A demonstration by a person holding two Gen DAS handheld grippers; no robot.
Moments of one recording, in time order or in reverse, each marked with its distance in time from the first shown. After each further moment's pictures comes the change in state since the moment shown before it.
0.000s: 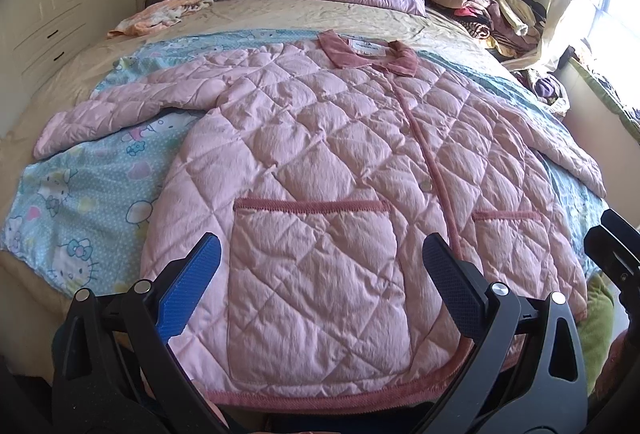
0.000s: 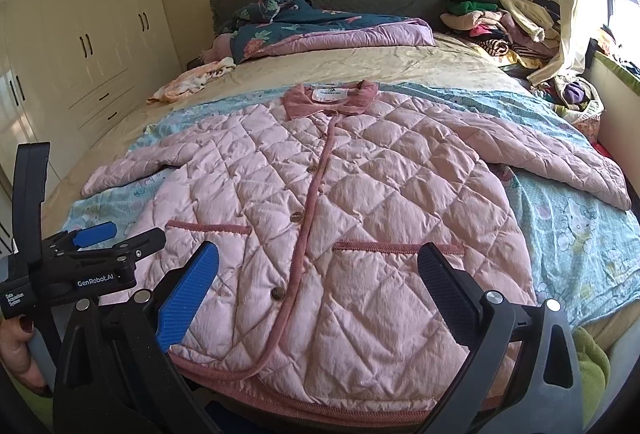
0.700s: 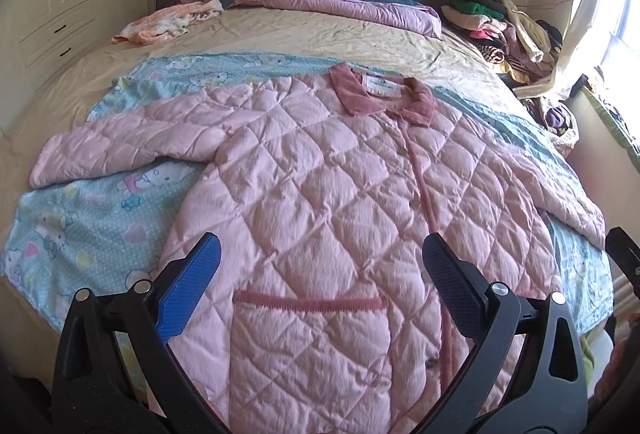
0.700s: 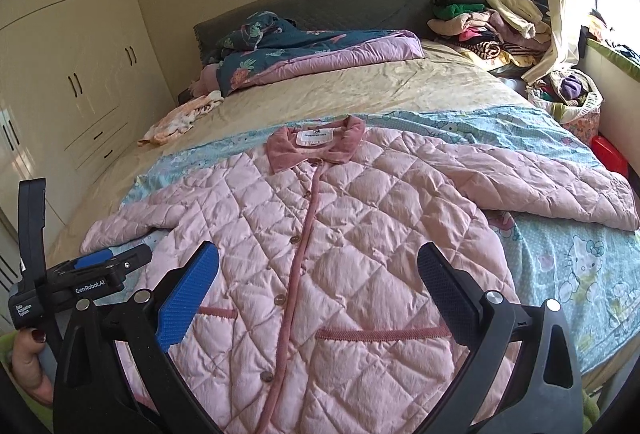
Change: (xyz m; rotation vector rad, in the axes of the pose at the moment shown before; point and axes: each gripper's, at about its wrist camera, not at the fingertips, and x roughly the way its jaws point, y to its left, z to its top) left arm 0.021 -0.001 0.086 -0.059 -0.017 0.018; right arm 0.022 -0.041 0.079 0.100 -0.060 0.013
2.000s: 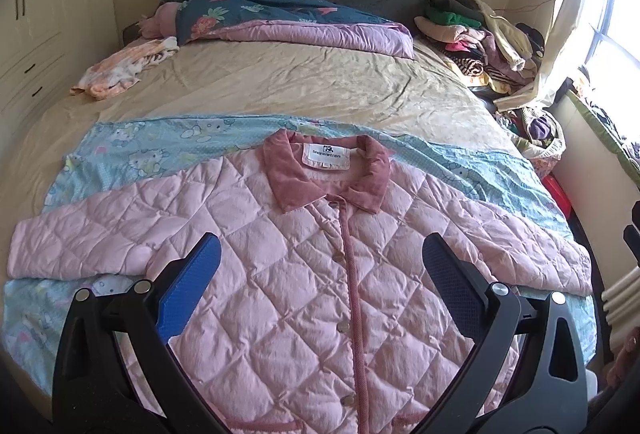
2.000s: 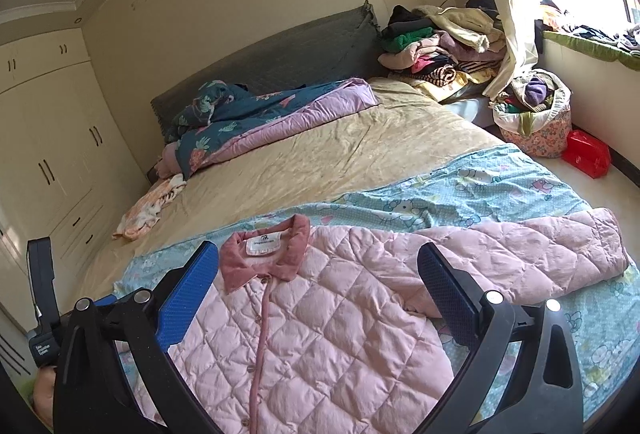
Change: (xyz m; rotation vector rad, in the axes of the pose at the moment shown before) left arm 0.044 -0.095 0.131 0.068 -0.041 -0.049; right arm 0.005 -0.107 0.130 0.198 -0.179 -0.089
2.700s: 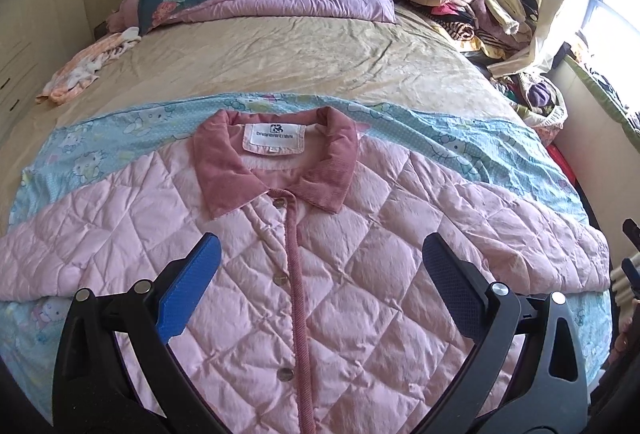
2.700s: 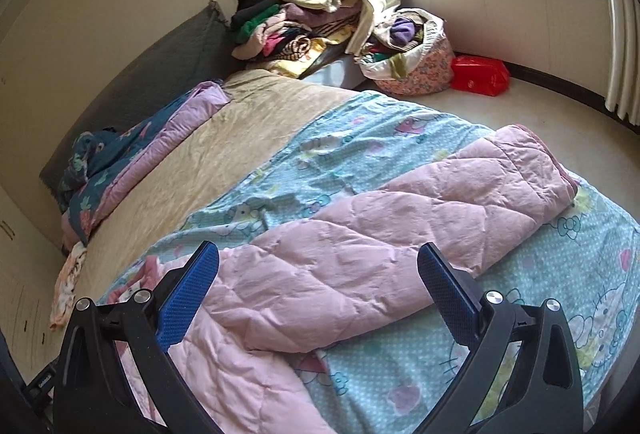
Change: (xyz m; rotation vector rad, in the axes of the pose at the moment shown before) left arm 0.103 -0.068 0.000 0.075 0.094 -0.021; right arm 0.065 -0.199 -0.027 0.358 0.036 -0.368
